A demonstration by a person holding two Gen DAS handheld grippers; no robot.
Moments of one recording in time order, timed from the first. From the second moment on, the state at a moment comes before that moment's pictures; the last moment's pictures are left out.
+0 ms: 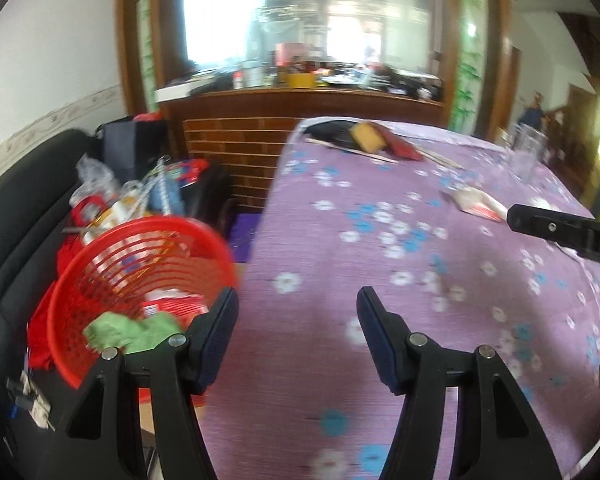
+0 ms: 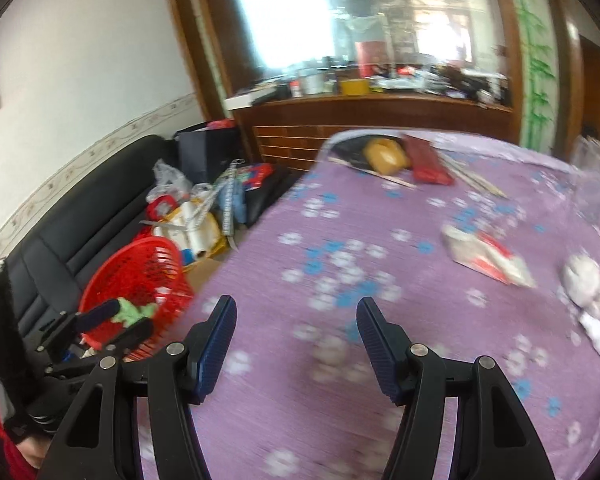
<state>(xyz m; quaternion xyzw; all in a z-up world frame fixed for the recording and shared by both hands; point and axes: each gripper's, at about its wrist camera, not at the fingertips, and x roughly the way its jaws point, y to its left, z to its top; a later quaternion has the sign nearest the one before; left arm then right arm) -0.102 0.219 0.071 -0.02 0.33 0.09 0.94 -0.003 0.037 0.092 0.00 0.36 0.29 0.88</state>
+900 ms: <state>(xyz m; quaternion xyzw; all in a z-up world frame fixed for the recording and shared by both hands) -0.024 0.057 0.094 0.09 0.39 -0.09 0.91 0.105 -0.215 0.024 -0.03 0.48 0.12 0.87</state>
